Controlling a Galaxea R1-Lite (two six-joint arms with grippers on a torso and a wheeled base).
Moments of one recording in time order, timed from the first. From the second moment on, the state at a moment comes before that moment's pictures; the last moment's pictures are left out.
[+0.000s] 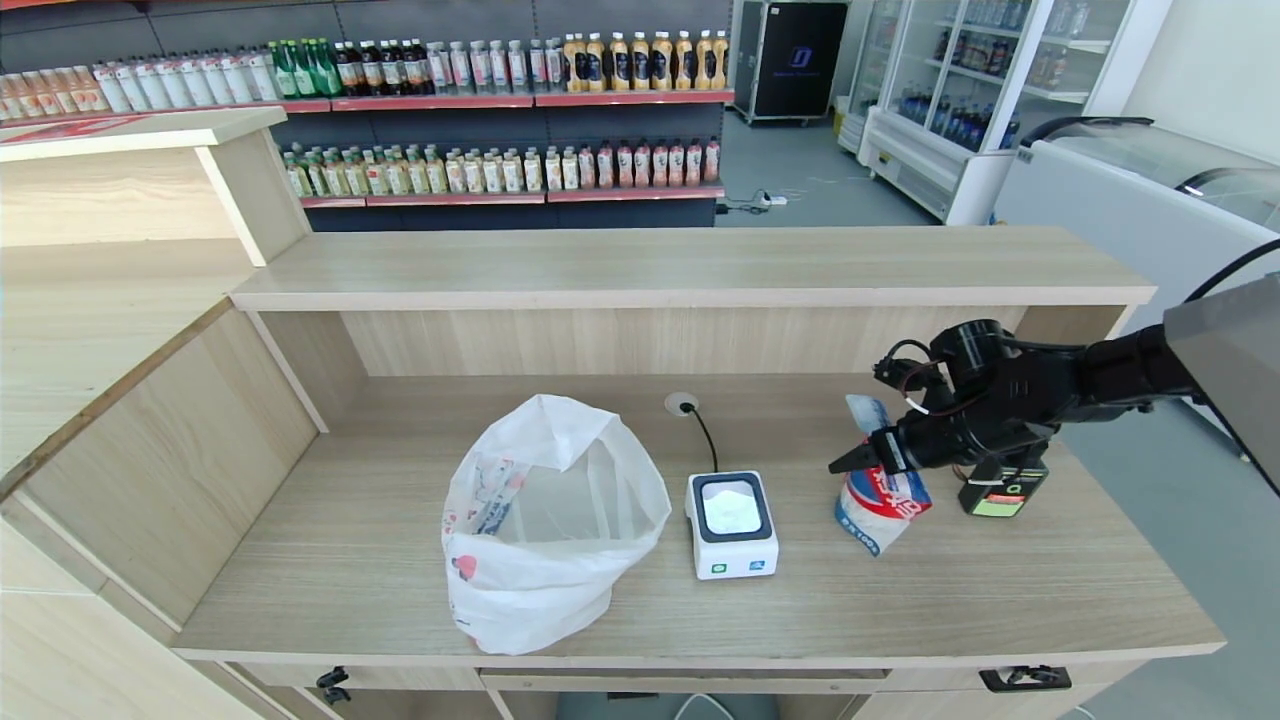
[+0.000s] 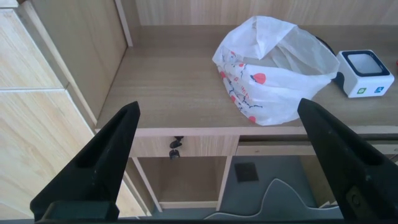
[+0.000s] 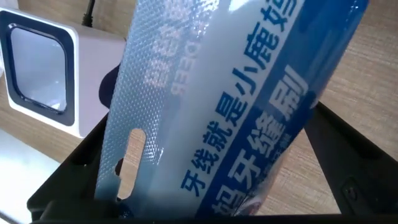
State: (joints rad) left arm -0.01 0.00 0.00 0.00 -0.04 0.00; right arm 0.05 2.29 -1.53 0.18 0.38 -0.21
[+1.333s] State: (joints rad) left arm -0.01 0.00 0.00 0.00 -0.04 0.00; right arm -0.02 2.09 -1.41 0.17 0.45 -0.65
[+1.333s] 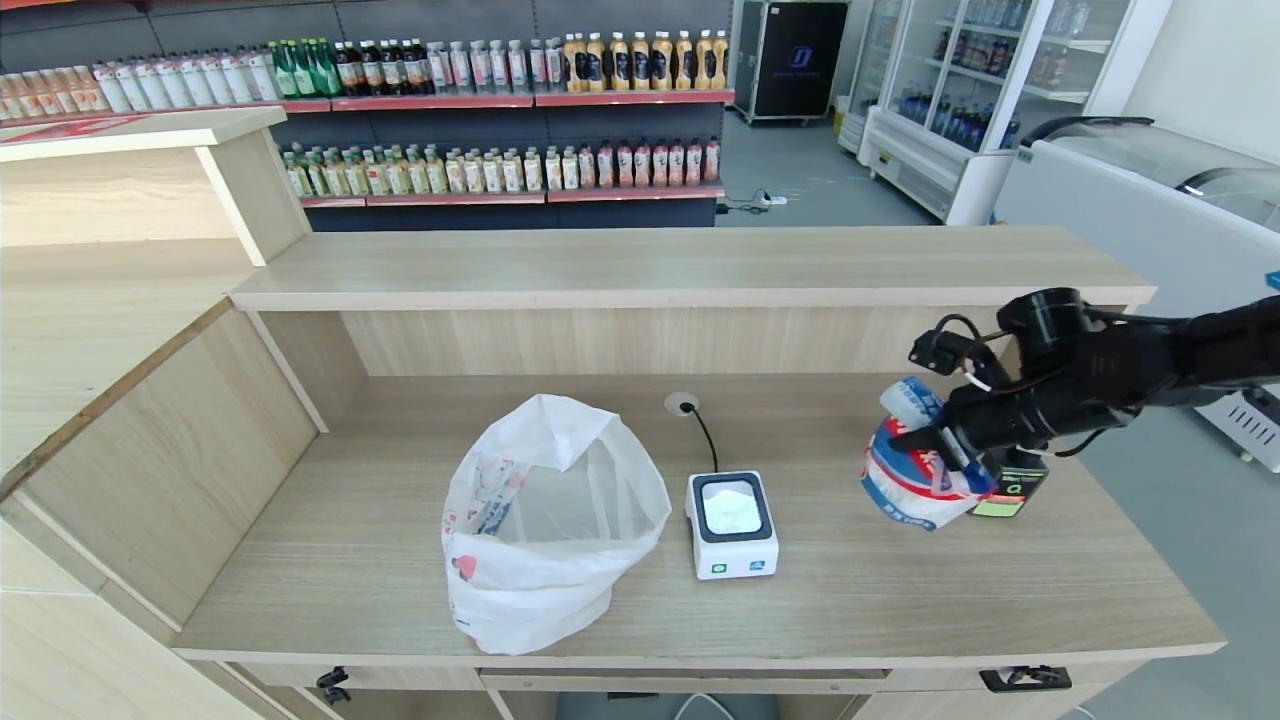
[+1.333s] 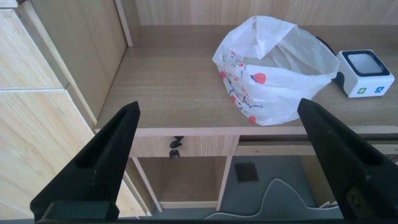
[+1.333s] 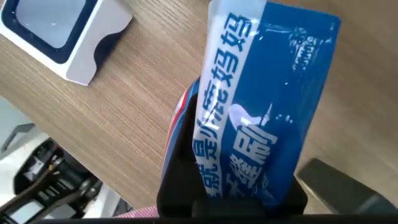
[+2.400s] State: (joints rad) left arm -0.01 0.00 0.00 0.00 -0.04 0.00; right arm 0.07 1.09 -0.89 0.02 0.80 -2.65
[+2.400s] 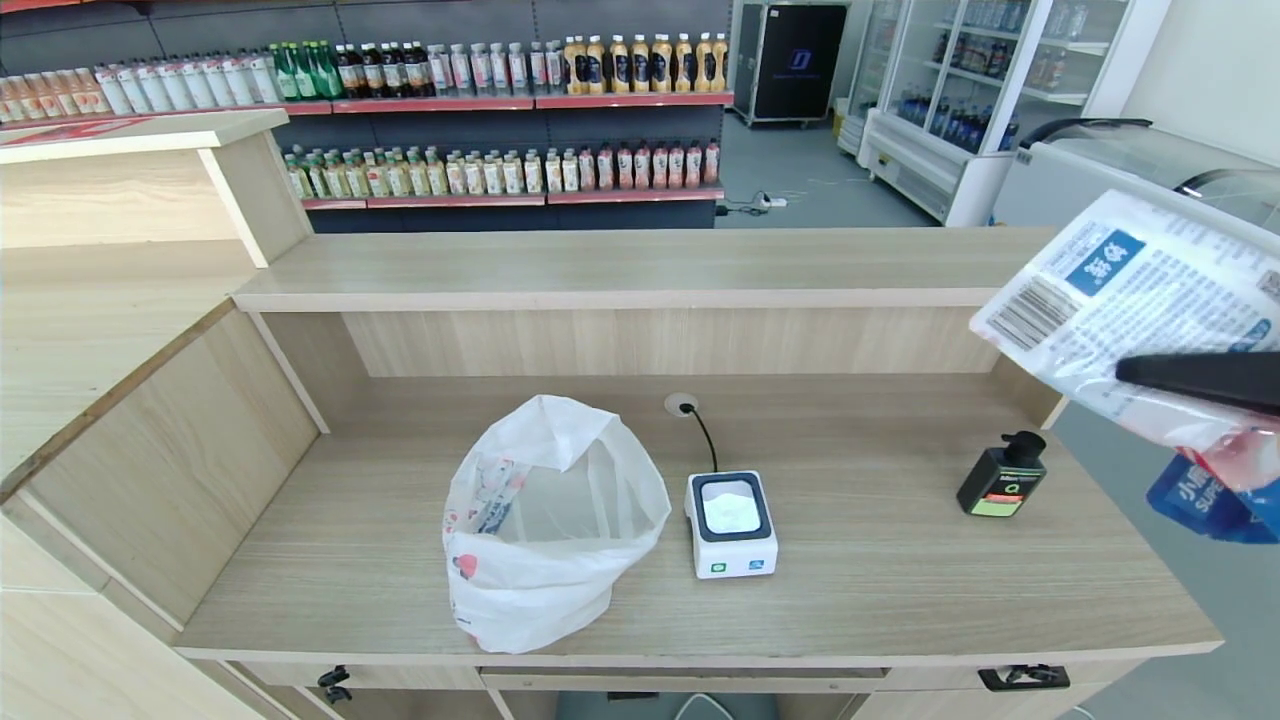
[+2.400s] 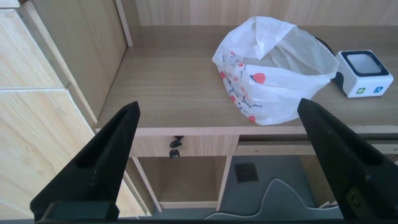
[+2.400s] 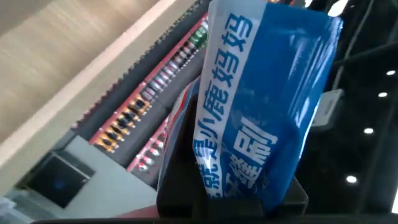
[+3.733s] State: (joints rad) left arm -0.01 0.00 0.00 0.00 -0.04 0.00; right arm 0.66 1.04 -0.76 -0.32 0.65 -2.55
